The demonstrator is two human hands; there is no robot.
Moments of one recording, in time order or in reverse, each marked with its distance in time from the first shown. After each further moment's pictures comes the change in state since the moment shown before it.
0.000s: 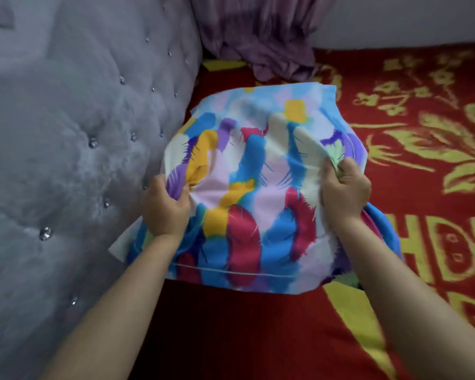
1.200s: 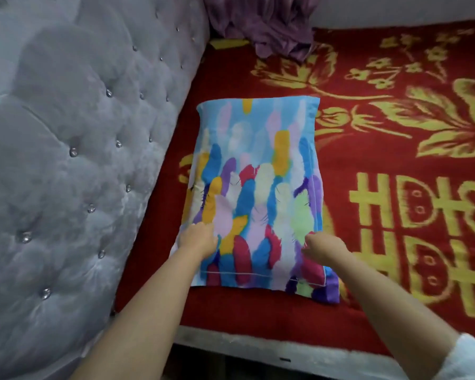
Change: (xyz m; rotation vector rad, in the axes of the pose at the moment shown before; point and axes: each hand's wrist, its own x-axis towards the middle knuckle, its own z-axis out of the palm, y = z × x) left_hand -0.210 0.019 -0.044 0.779 -1.037 0.073; right_hand -0.123 0.149 -0.127 -0.972 -1.243 -0.228
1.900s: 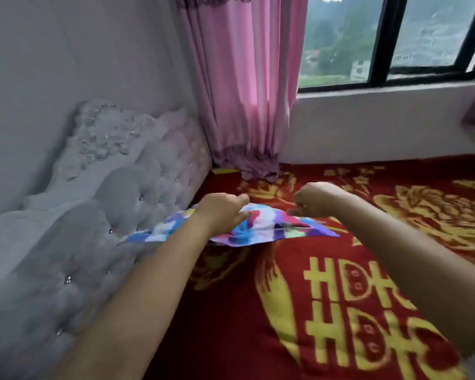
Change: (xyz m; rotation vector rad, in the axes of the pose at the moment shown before) left_hand -0.245 0.144 -0.212 0.204 0.786 0.422; right_hand -0.286 0.080 -0.234 -0.362 0.659 -0.223
